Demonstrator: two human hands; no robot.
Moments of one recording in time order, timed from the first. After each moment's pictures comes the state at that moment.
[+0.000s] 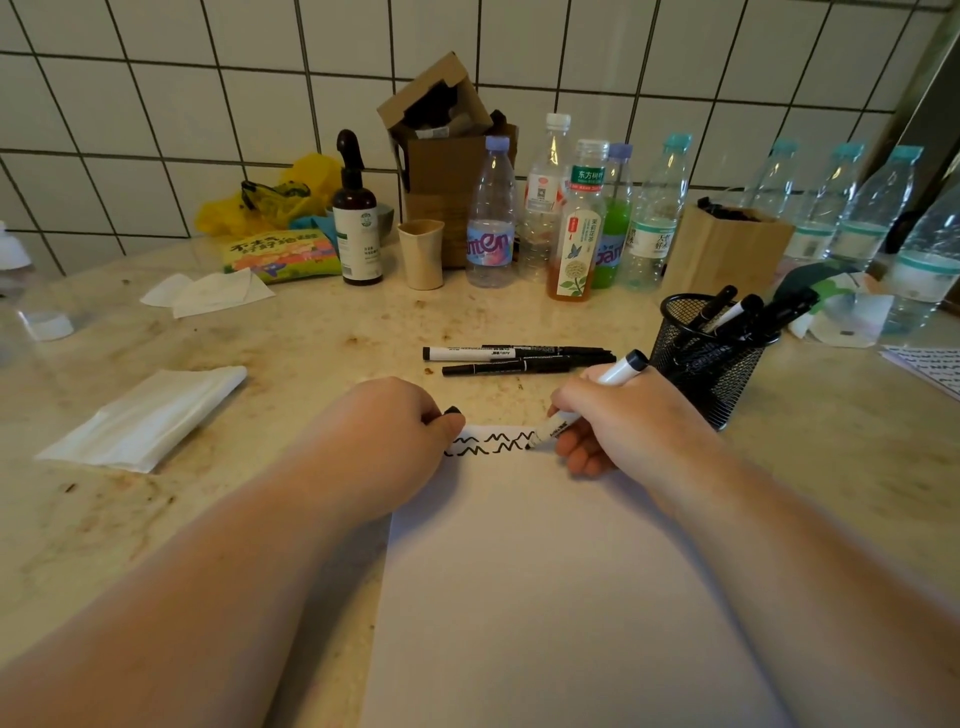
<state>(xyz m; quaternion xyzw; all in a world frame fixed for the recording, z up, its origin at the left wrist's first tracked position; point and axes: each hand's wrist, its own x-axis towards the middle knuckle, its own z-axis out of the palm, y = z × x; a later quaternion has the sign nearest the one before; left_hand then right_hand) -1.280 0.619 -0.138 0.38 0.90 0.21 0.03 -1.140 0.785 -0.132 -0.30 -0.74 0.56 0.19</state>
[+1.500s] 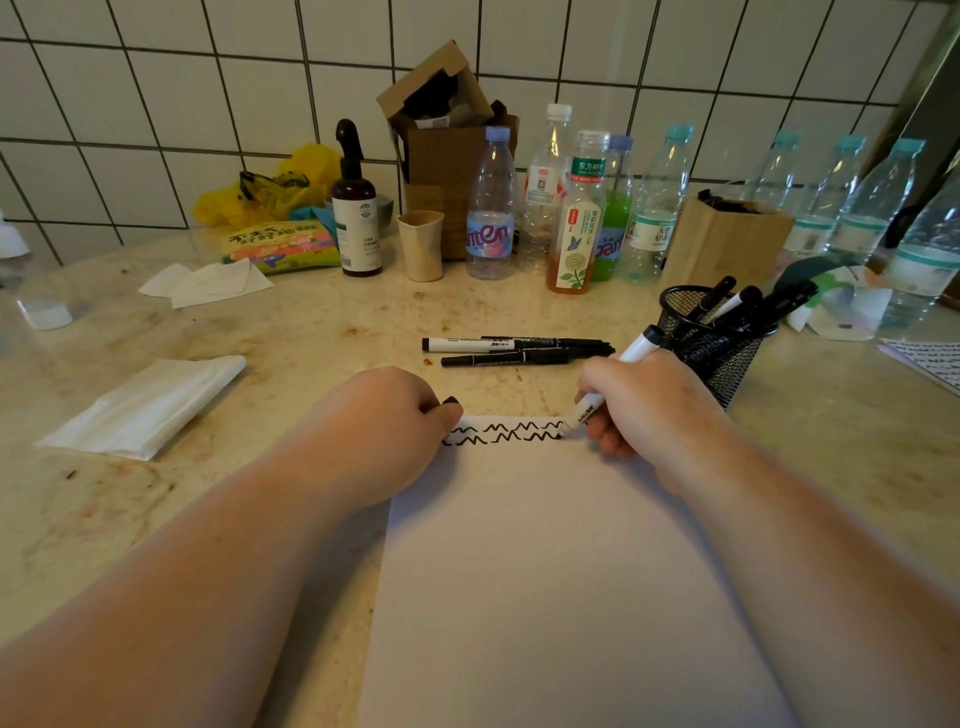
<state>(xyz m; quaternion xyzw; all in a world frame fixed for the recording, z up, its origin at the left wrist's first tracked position) -1.276 0.616 -0.134 0.38 0.90 0.21 0.04 -1.135 0.796 -0.128 -0.38 -0.75 0.49 0.22</state>
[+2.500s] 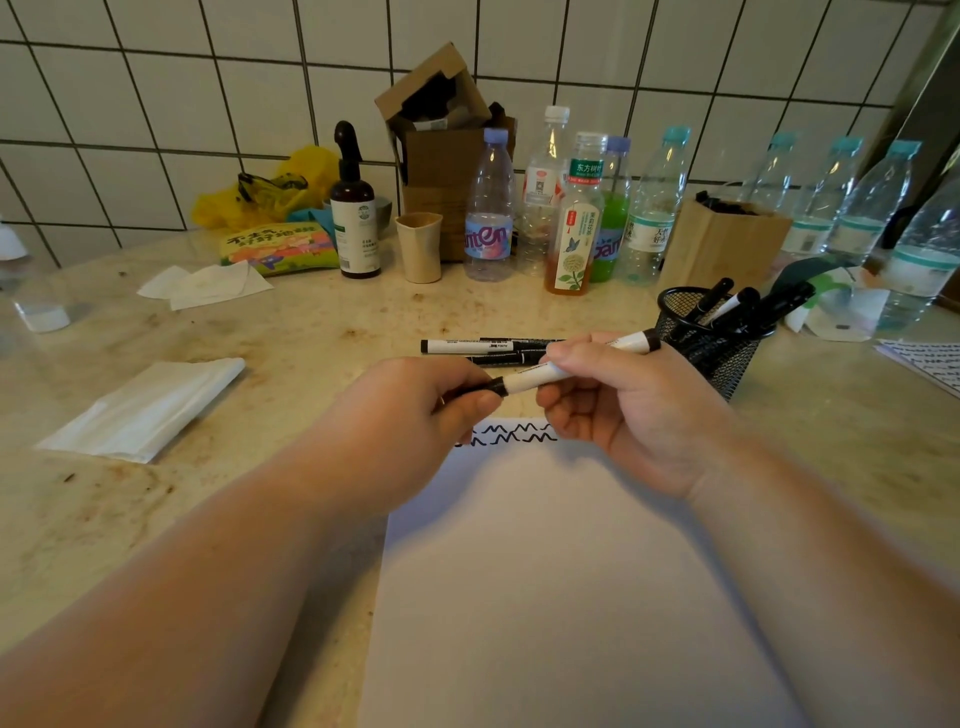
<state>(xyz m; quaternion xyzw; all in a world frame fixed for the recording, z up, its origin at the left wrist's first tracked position) -1.258 0.613 -0.123 0.48 0.80 0.35 0.03 -1.131 0.781 -0.116 -0.12 -0.63 0.74 0.19</state>
